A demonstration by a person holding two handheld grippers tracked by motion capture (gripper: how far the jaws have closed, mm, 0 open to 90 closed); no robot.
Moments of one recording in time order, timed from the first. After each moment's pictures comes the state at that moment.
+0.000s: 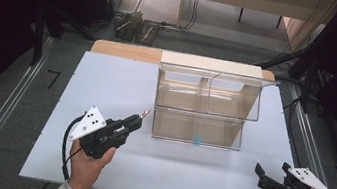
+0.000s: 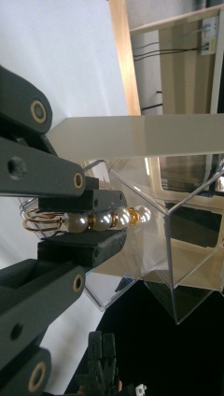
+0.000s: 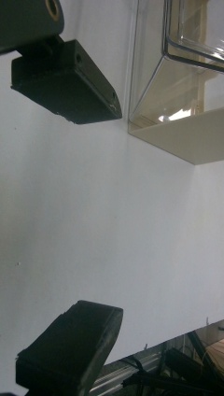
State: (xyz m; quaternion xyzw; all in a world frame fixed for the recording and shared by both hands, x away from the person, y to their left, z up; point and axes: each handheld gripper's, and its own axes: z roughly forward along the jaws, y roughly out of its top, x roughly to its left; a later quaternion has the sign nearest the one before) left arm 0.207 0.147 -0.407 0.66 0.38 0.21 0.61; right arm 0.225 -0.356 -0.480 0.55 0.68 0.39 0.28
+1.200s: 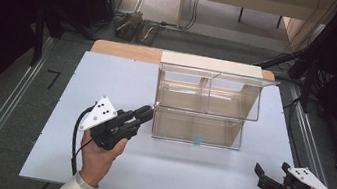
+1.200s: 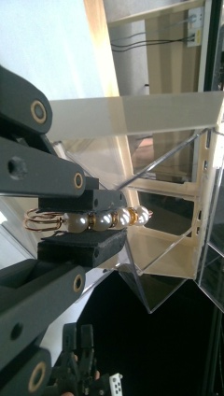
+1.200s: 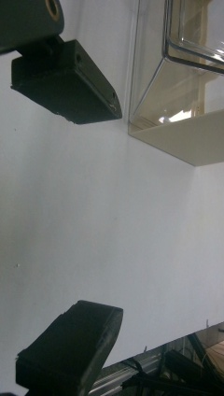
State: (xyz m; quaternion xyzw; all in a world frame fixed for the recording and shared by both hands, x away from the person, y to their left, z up) left arm 0.224 0.125 -0.385 0.66 0.37 0.21 0.63; right arm 0.226 -0.356 -0.480 0.55 0.68 0.39 0.28
